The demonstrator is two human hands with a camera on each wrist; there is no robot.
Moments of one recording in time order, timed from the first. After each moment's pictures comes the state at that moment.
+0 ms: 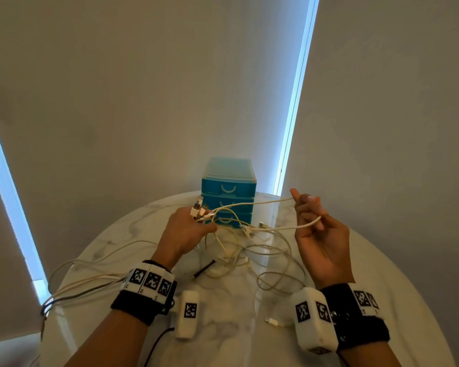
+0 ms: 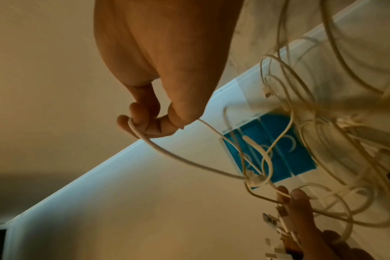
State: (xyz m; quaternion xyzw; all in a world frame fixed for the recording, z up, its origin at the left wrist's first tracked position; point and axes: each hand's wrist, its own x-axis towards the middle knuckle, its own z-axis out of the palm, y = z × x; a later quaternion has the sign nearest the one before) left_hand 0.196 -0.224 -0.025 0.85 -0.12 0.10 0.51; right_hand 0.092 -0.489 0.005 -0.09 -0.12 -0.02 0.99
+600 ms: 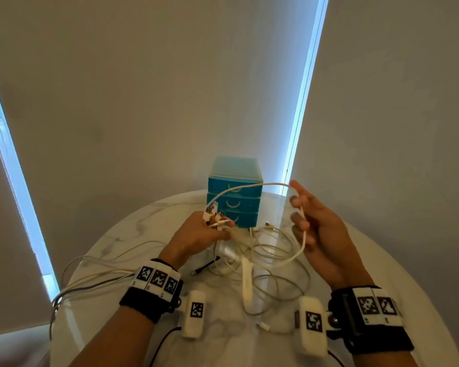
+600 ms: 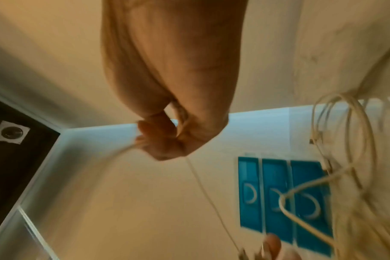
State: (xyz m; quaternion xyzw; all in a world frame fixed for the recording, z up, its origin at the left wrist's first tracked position) left_hand 0.190 -0.227 -0.026 0.80 -0.19 0.01 0.56; right_hand 0.083 -0.473 0.024 -0.50 -0.09 -0.10 0.85
